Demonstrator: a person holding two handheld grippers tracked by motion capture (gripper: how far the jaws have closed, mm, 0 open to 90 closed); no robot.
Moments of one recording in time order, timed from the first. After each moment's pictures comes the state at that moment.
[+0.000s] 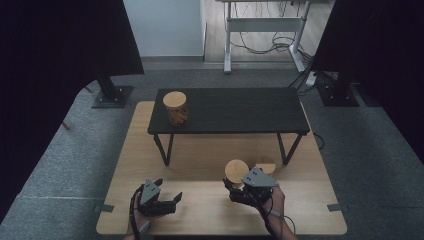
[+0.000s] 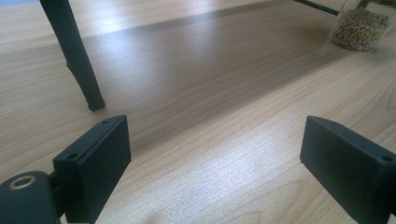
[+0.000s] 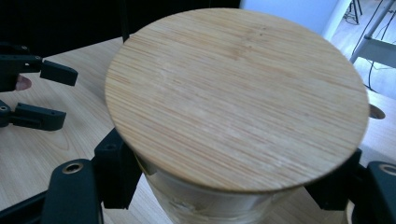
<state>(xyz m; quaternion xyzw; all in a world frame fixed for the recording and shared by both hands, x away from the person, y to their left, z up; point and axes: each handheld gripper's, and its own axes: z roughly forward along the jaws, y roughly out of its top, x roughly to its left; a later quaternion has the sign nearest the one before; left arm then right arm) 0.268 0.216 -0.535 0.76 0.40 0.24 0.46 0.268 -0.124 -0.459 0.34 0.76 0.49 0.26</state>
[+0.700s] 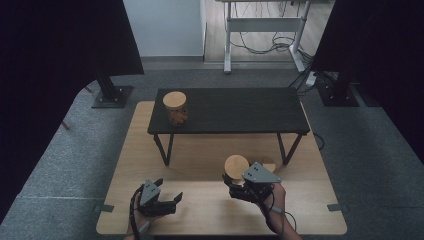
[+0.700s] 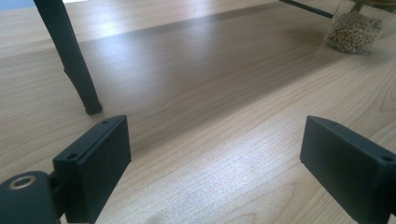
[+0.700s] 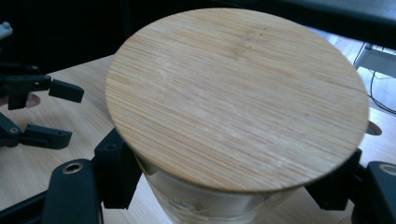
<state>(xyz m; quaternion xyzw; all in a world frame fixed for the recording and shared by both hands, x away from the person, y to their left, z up) 0.267 0.215 -0.534 0.76 0.39 0.24 0.46 0.271 -0.124 -0.438 0.33 0.75 0.50 0.26</state>
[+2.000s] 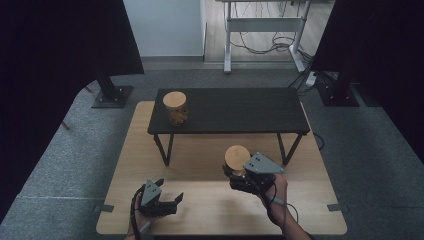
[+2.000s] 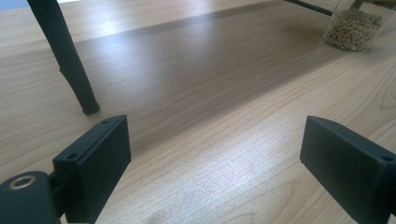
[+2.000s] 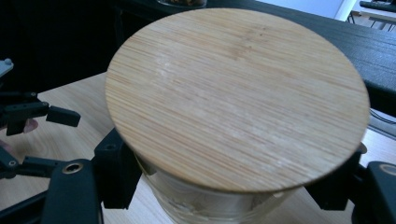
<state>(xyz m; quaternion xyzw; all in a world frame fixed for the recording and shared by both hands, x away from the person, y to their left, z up) 0.266 0.212 -0.534 0.76 0.39 0.24 0.46 0.281 -0.124 -0.410 0.33 0.75 0.51 0.27</state>
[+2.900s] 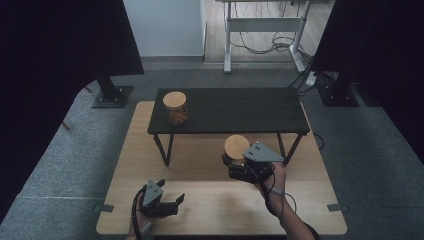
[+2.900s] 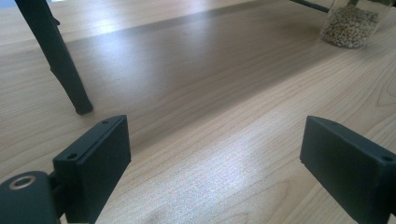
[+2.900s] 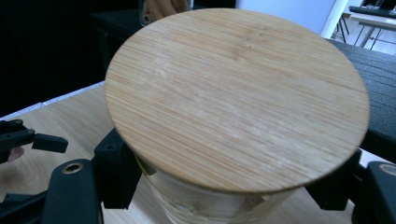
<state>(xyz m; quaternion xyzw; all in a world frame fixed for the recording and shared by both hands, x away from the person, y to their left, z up) 0.265 0.209 -0.535 0.76 0.39 0.24 0.46 0.301 -0.122 -0.394 0.34 0.74 0.51 0.28</state>
